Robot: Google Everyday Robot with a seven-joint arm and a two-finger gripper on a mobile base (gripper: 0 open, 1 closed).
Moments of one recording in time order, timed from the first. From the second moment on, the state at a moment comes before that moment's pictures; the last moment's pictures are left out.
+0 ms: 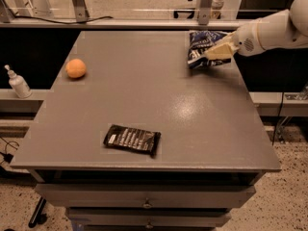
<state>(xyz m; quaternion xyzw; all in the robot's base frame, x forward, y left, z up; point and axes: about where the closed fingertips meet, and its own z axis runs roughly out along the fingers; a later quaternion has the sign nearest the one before) 0.711 -0.199 0.889 -0.42 0.78 0.16 0.43</state>
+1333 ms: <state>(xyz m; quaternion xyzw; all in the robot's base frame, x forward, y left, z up) 0.561 -0.145 0.954 -0.57 0.65 0.28 0.42</state>
